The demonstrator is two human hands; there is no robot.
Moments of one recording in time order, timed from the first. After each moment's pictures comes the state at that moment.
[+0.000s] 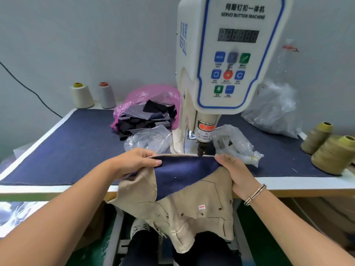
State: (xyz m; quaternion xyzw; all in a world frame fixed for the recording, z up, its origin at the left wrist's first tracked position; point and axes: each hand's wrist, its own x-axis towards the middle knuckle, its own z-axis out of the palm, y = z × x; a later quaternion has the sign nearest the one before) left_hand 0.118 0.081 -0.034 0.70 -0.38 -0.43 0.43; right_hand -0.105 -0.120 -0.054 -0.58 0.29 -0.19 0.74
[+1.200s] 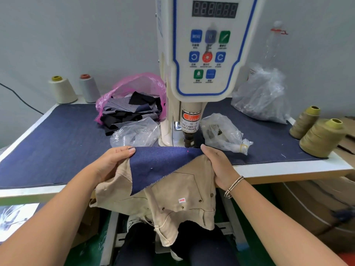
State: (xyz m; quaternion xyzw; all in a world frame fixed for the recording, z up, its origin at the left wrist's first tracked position) left_hand 0.123 0.091 -0.064 0.60 -0.23 -0.45 0.61; right_hand -0.092 -0.119 -0.079 -0.58 0.24 -0.21 0.75
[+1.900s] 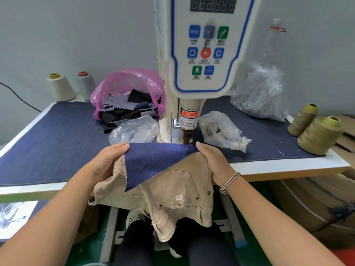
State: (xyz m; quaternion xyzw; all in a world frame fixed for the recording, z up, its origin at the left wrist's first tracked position) left_hand 0.119 0.093 -0.067 0.59 -0.19 -0.43 0.66; right_hand -0.087 -0.115 -0.076 -0.60 0.23 -0.20 0.74
